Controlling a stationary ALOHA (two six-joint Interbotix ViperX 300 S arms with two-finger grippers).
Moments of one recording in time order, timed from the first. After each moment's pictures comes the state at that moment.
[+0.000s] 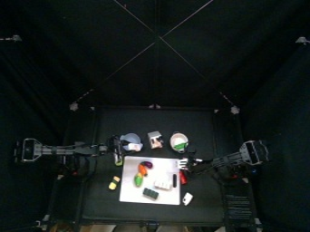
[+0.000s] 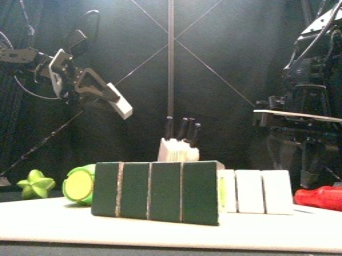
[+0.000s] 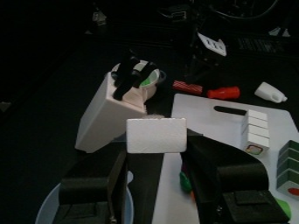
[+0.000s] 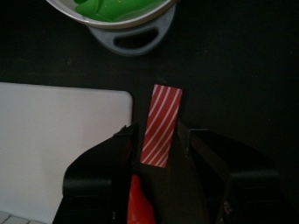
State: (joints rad) left arm 0.22 -0.49 1.14 0.01 -0.42 0.00; right arm 0.15 -0.11 0.83 -0.54 0.80 2.05
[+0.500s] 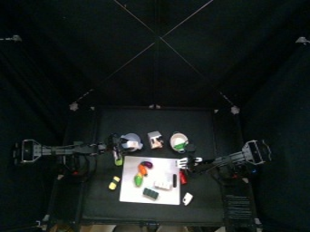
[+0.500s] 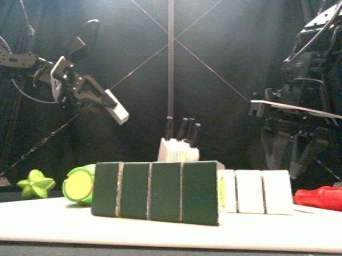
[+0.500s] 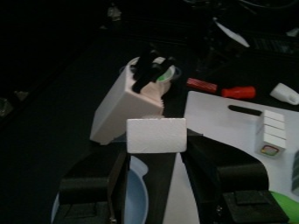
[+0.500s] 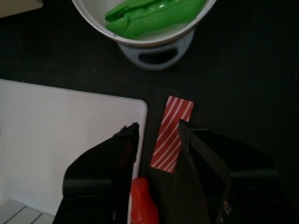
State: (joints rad) left arm 0.29 -0.50 1.16 0.00 -0.42 0.00; right arm 0.16 -0.15 0.83 -0.63 0.80 2.04
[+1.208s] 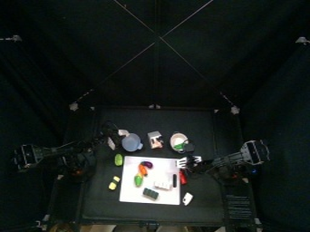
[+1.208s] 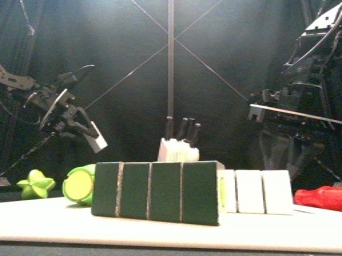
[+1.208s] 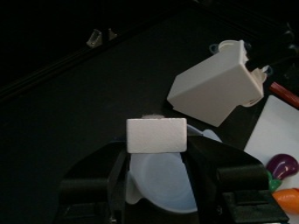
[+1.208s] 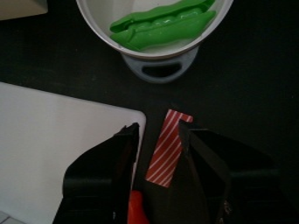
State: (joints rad) left arm 0.52 -0.50 1.26 -0.20 -0.42 0.00; right arm 0.17 -0.13 0.84 -0.70 0.80 2.04
